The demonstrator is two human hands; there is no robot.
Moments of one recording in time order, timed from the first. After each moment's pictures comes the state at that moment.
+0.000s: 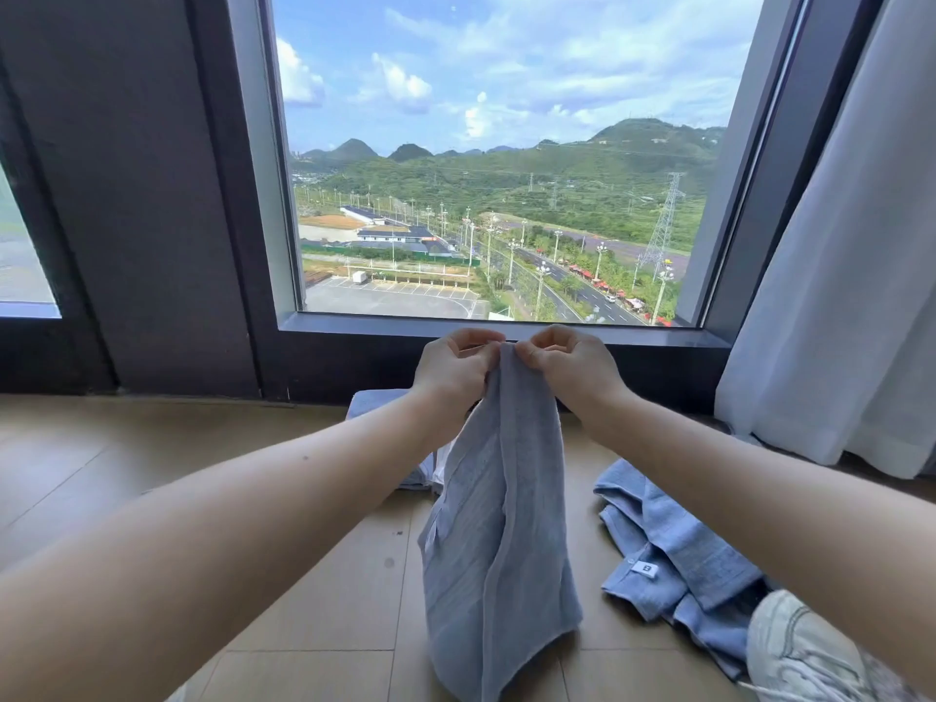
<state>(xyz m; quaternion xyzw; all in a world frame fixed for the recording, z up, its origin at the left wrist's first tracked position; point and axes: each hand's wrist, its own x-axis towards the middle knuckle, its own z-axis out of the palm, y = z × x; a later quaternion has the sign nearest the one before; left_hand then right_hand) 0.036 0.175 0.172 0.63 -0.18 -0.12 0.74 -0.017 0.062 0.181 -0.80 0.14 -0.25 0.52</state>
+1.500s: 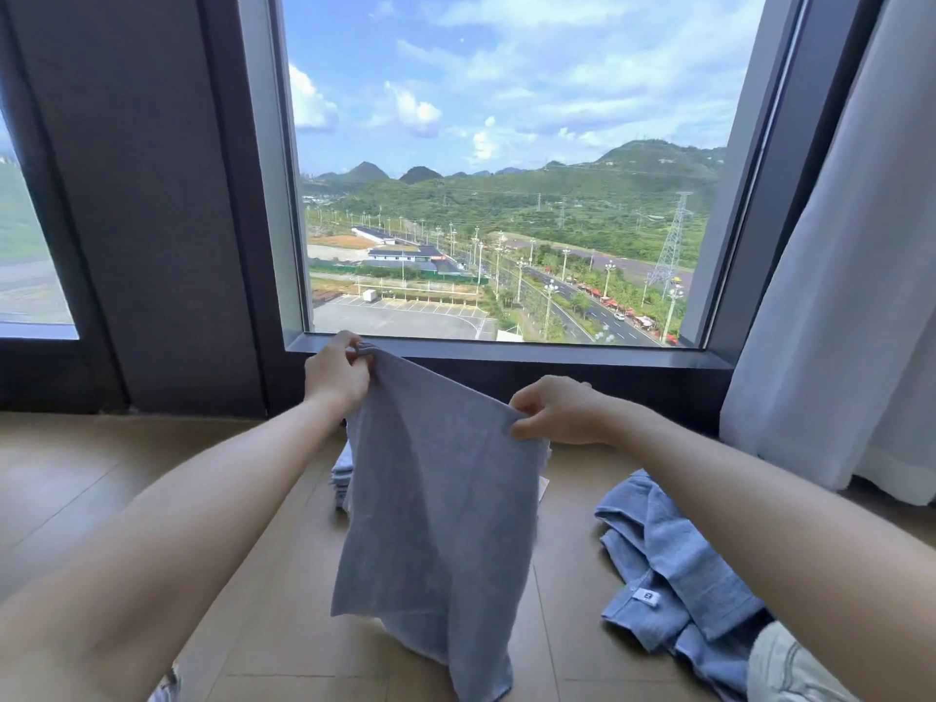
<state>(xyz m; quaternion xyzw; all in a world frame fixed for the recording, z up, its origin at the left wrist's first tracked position) 0.124 0.243 0.164 0.85 -0.09 0.12 0.50 -0.007 0.031 0.184 -0.99 0.01 0.00 0.14</state>
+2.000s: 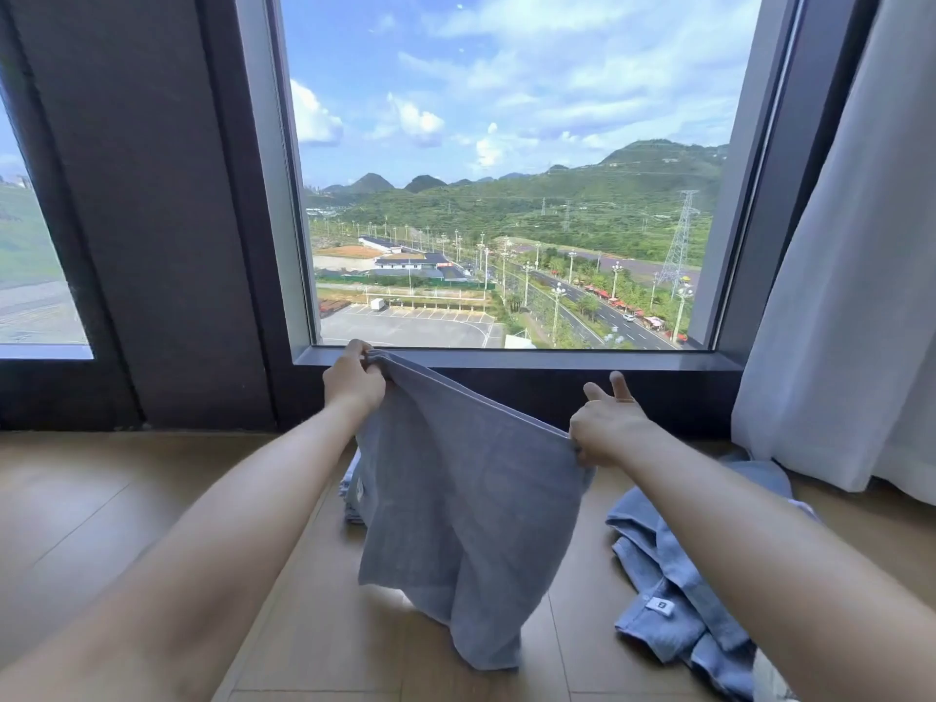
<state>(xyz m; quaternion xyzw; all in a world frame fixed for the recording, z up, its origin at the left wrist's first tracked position) 0.137 0.228 0.165 0.85 -0.07 0.12 0.51 -0.001 0.003 0.168 -0.97 0.09 0.09 -0.22</state>
